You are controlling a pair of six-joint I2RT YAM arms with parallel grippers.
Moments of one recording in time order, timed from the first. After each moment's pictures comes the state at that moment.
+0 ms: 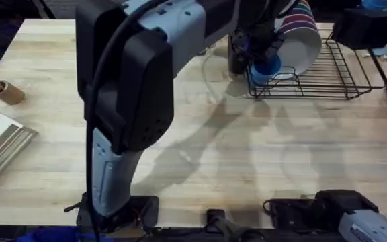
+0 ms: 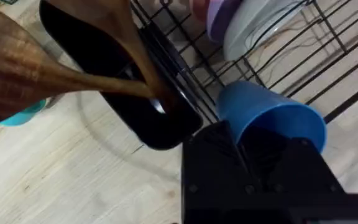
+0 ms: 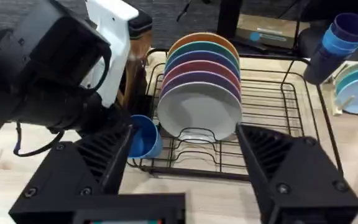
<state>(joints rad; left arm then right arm) -0.73 2.16 2.05 -0.95 0.01 -0.10 0.01 0.81 1.11 -0.69 -0.06 -0.02</state>
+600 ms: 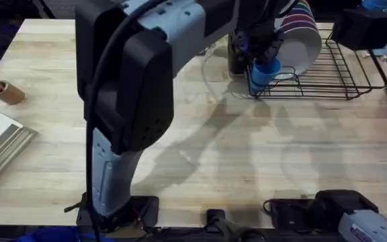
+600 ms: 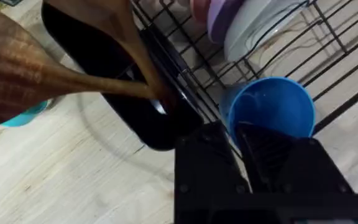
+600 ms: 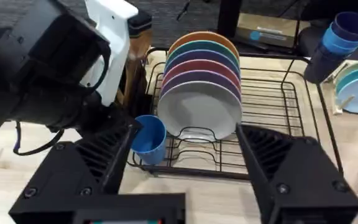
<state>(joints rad) -0.73 2.16 2.05 -0.95 0.01 -0.10 0.01 0.81 1.11 -0.70 -0.06 -0.02</state>
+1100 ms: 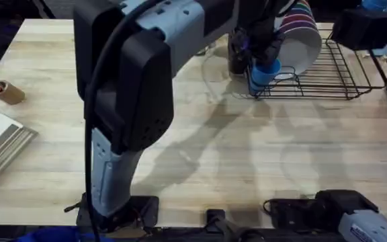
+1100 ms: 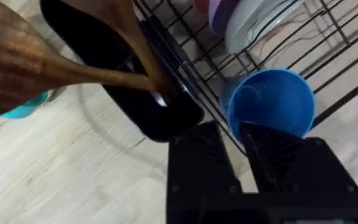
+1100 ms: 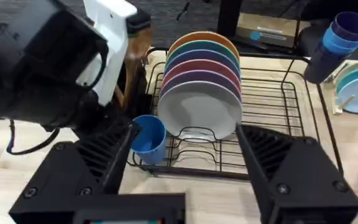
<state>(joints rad) -0.73 2.16 2.07 -1.00 0.01 -0.10 0.01 0.81 1.11 -0.70 -0.06 -0.02</state>
